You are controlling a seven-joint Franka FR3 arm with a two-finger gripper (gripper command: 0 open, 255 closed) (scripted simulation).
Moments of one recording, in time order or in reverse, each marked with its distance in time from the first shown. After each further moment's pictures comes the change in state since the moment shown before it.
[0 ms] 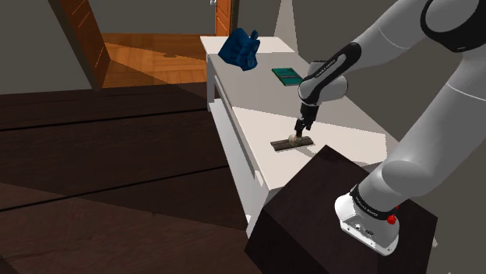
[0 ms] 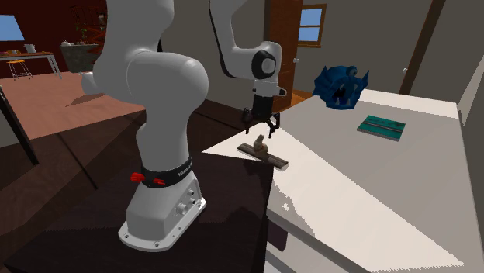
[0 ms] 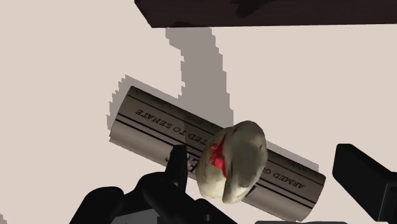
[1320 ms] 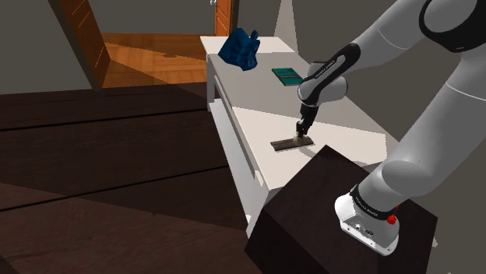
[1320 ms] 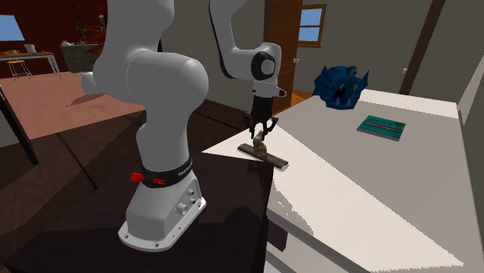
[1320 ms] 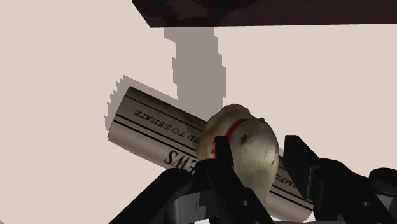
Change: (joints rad) arm 0.002 0.006 0.001 -0.004 0.004 0.010 -0.001
